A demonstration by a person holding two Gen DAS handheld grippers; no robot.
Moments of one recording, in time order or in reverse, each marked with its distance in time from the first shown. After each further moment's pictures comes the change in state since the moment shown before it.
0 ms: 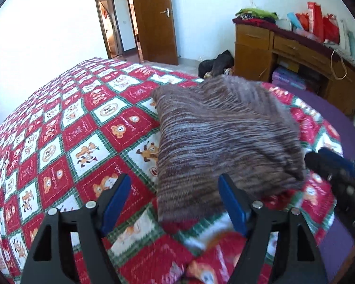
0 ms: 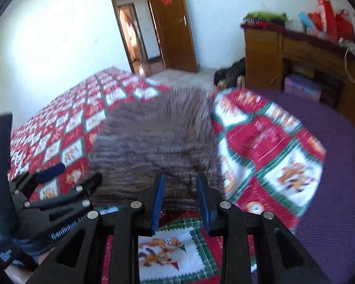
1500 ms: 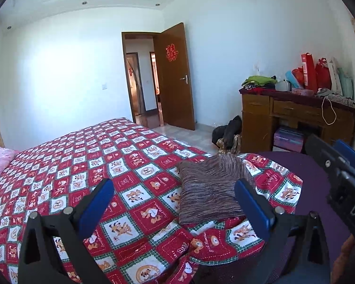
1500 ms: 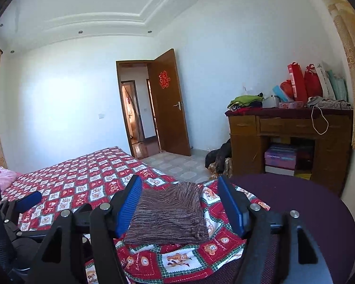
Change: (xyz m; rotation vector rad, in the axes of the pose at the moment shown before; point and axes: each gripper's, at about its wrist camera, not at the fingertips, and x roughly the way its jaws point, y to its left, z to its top) left arm -0.176 -0.005 -0.016 -0.051 -0.411 0.114; right arm -0.195 0.033 -0.002 0.013 -0.506 -0.041
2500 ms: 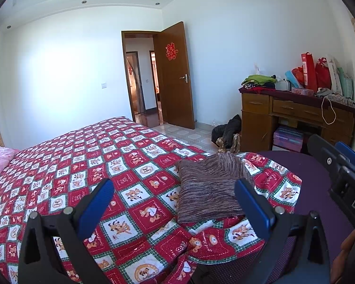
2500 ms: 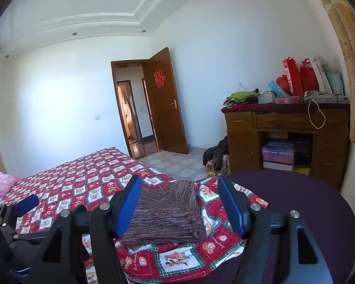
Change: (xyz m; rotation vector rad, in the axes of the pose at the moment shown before) left arm 0.001 0.000 0.000 -0.007 0.008 0.000; right arm 0.001 -0.005 0.000 0.029 0.007 -0.014
